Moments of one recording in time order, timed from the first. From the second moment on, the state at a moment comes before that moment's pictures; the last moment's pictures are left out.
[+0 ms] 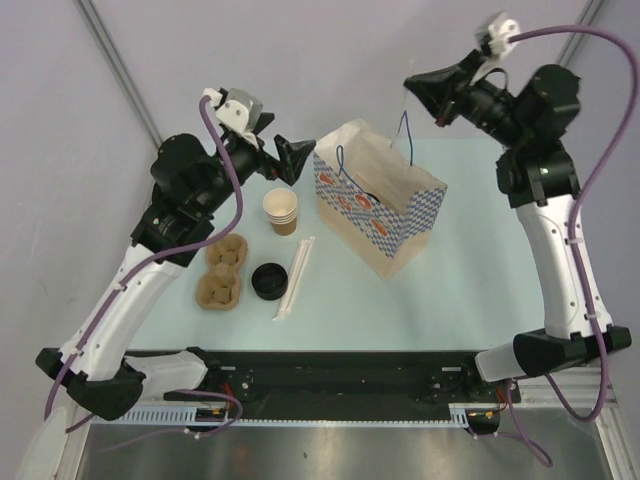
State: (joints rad) left arm -0.61 1.18 1.53 -0.17 0.10 0.05; right arm 0.21 1.41 1.91 -0.16 -0.66 0.10
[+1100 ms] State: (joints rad) left arm -0.23 1.29 1.45 -0.58 0.33 -0.13; right arm 0.34 1.72 1.81 -0.64 -0.58 -0.22
